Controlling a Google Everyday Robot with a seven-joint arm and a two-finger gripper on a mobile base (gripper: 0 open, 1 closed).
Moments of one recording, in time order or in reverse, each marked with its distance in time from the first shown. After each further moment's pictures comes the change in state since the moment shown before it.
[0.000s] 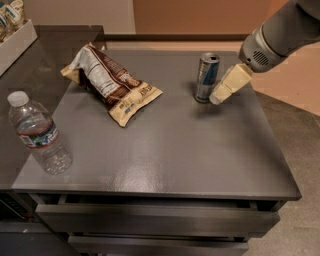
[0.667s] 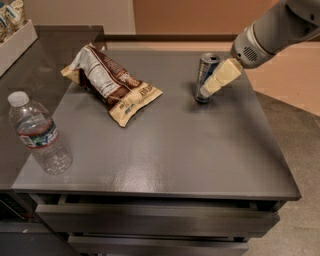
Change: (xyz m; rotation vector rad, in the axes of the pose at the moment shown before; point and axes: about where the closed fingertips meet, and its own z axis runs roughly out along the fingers) arm -0.025 -0.012 0.022 -0.021 -0.064 0.046
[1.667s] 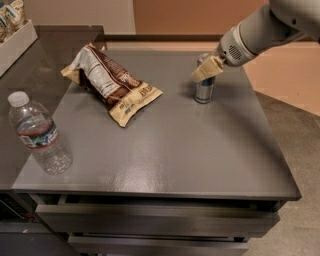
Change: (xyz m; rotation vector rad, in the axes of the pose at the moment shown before) arm -0.029 -0.007 0.028 -0.014 -0.093 0.026
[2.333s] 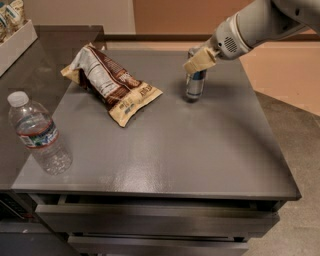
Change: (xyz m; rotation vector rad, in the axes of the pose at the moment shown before) arm -0.035 0.024 -0.010 -0.070 -0.096 -0.039
